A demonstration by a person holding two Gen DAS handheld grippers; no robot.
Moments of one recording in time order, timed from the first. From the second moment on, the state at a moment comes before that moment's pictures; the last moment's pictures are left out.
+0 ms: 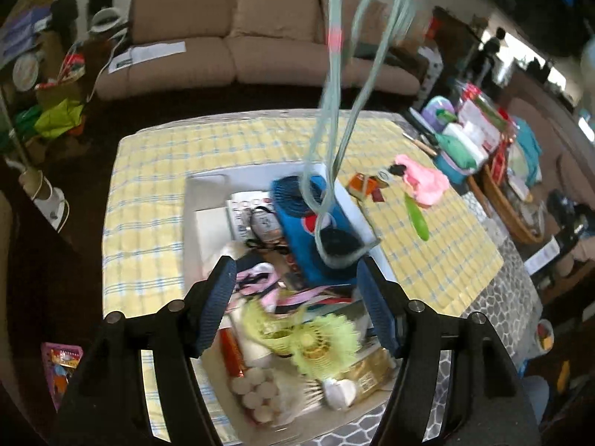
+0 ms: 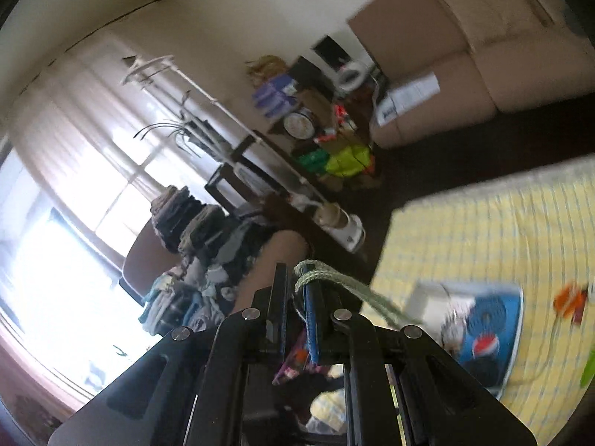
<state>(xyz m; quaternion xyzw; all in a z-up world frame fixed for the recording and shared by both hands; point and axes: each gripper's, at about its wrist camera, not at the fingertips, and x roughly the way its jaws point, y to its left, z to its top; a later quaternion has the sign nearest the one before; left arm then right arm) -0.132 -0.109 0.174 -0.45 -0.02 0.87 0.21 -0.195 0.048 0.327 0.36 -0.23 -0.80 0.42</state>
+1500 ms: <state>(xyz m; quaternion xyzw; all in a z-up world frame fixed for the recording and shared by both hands) -0.272 -0.153 0.072 -0.56 -0.09 0.82 0.12 -0.188 0.139 0.028 0.45 0.06 -0.85 0.26</state>
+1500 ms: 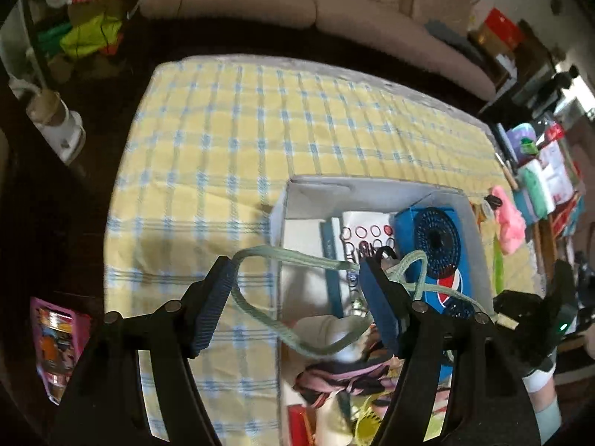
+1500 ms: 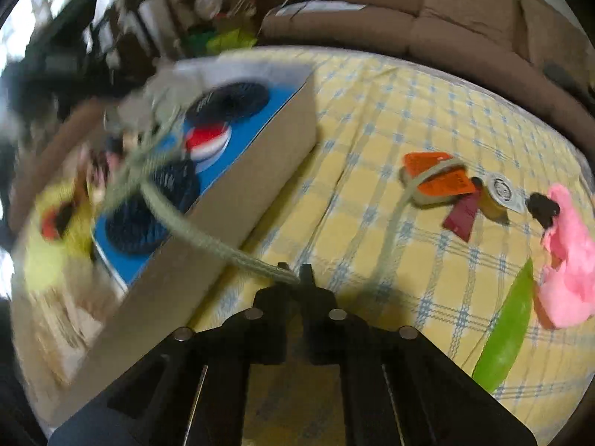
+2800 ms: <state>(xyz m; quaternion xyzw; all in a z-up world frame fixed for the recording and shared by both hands) -0.031 -0.087 0.119 -0.47 -0.03 0.88 0.12 -0.080 0.125 0.119 0.55 0.04 -0.80 0.24</state>
